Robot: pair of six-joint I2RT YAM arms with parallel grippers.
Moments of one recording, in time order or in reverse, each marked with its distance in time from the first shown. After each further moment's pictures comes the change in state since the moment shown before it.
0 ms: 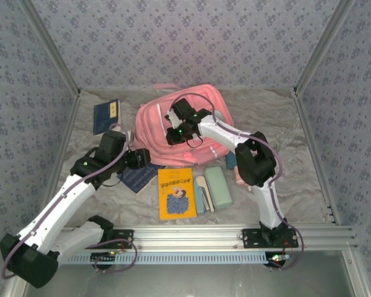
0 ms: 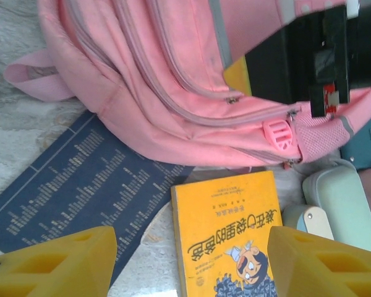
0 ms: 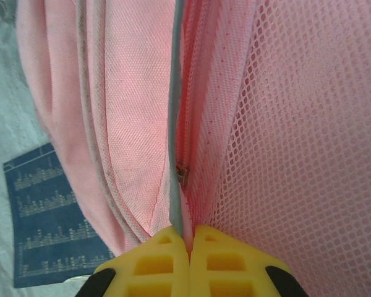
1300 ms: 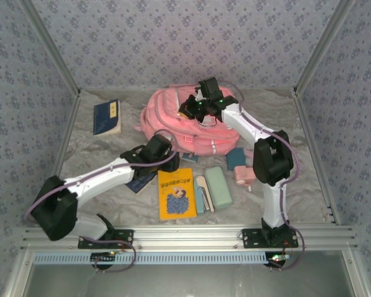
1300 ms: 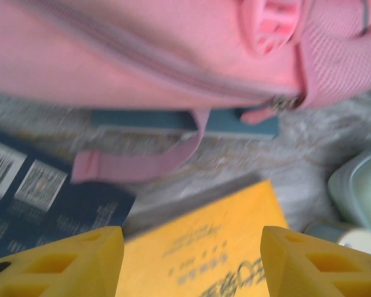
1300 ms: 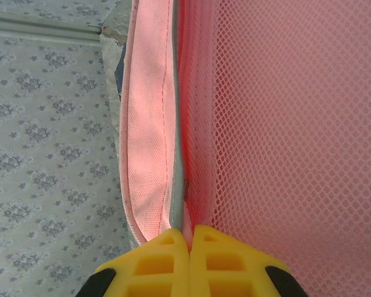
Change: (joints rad) left arm -0.281 0.457 0.016 0.375 -0.164 0.050; right arm -0.199 -0.104 -0.015 0.236 -0.152 0.696
